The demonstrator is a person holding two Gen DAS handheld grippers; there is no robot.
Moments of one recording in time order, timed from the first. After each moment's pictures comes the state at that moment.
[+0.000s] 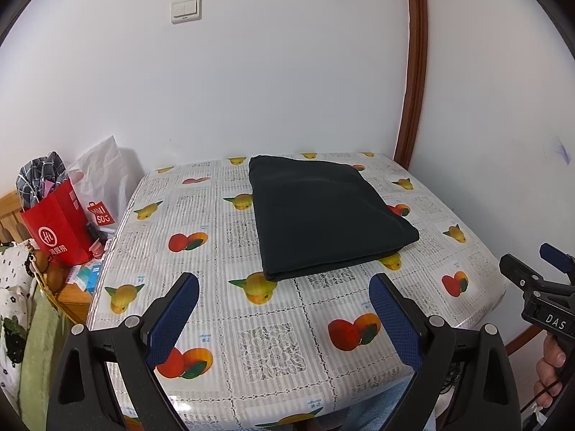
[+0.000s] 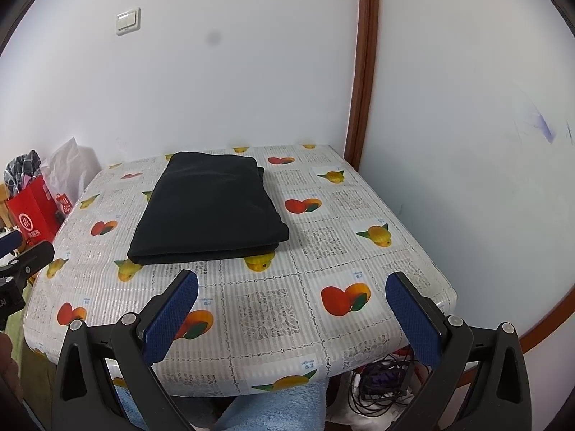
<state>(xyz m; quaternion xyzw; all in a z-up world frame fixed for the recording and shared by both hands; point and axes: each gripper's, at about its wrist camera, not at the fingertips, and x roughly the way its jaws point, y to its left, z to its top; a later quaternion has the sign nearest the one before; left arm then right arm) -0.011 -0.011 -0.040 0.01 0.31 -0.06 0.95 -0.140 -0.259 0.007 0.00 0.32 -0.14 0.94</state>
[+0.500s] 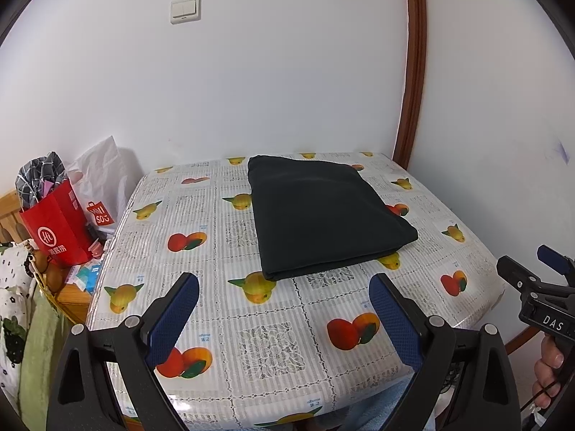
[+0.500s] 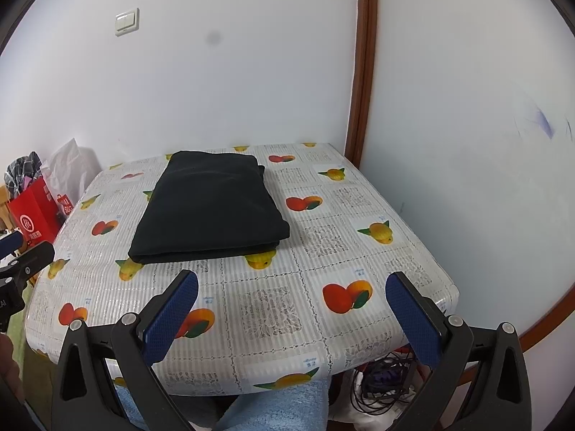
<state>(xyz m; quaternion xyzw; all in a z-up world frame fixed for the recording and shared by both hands) -0.011 -0.012 -0.041 0.01 0.31 -0.06 0.95 -0.141 -0.264 0.006 0.01 0.32 -0.13 0.94</state>
